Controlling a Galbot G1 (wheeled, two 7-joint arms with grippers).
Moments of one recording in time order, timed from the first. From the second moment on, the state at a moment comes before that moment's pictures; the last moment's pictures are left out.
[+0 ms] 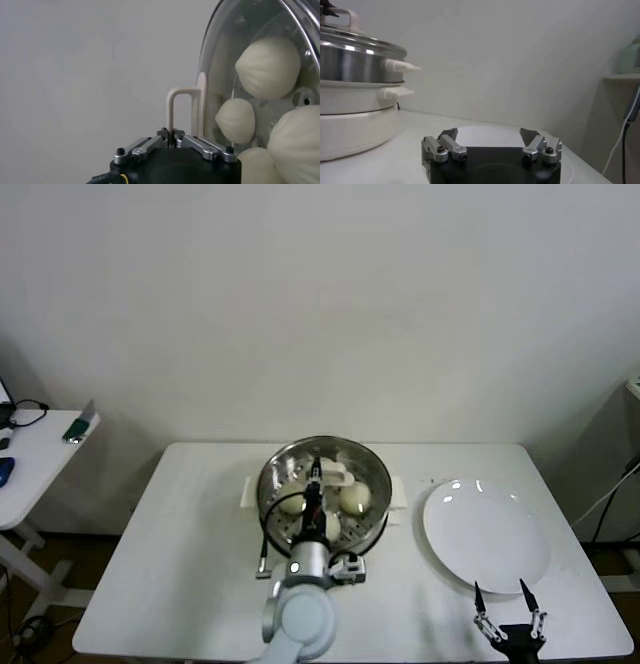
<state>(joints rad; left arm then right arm) 1.13 -1.50 0.07 -1.85 1.63 0.57 0.19 -1.76 1.31 0.66 1.71 0.16 0.51 0.01</state>
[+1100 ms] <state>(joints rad) 1.18 -1.38 0.09 -2.05 1.46 0.52 0.21 -1.76 1.32 0.65 1.73 0.17 0.47 0.00</state>
